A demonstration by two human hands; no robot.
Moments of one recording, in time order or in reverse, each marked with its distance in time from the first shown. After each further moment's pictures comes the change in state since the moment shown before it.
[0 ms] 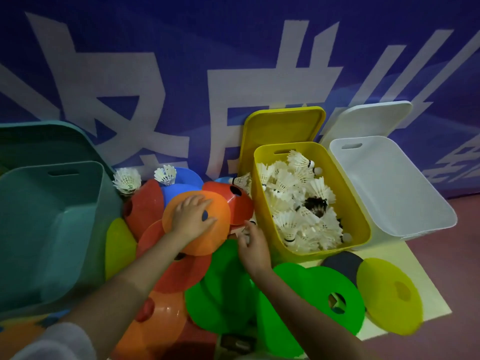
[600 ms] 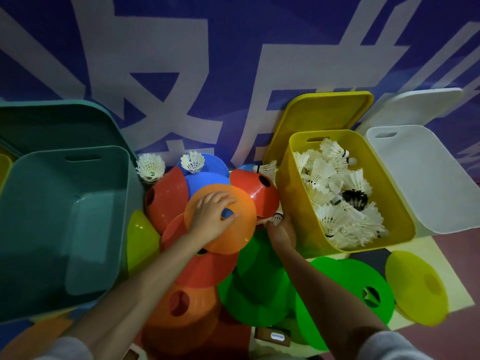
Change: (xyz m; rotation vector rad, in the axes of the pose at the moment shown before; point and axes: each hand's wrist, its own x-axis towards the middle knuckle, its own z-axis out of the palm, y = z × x) left_hand -0.012 -0.052 0.015 -0.283 0.090 0.177; right_hand 0.057 0.020 0.050 -0.143 0.162 0.497
